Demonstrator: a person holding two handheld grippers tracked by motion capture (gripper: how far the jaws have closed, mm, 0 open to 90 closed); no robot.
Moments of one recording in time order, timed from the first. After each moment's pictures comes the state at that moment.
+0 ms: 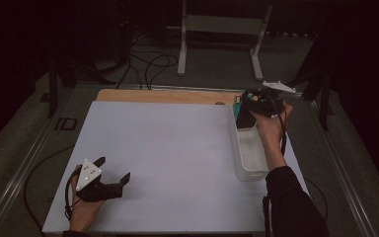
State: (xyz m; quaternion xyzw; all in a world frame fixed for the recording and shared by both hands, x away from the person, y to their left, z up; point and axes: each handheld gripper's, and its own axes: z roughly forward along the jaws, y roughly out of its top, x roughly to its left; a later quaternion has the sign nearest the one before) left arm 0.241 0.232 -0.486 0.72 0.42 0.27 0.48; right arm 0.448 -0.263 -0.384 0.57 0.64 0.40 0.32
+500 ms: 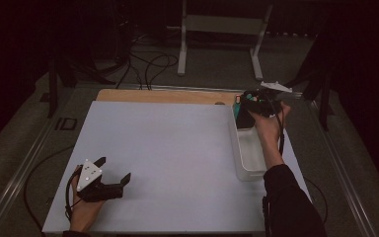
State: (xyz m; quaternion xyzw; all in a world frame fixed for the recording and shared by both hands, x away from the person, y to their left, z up) left arm 0.240 0.231 -0.486 0.72 0.42 0.27 0.48; right arm 0.458 -0.264 -0.394 0.58 0.64 0.39 0.32
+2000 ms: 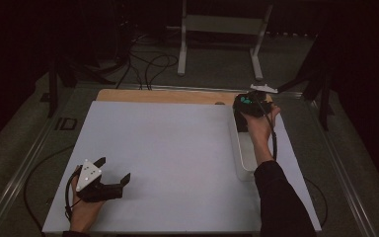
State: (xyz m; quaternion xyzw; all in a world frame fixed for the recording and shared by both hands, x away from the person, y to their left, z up) left arm 0.240 0.232 -0.487 0.72 0.42 0.27 0.48; right arm 0.484 -0.249 -0.427 0.59 0.65 0.35 0.33
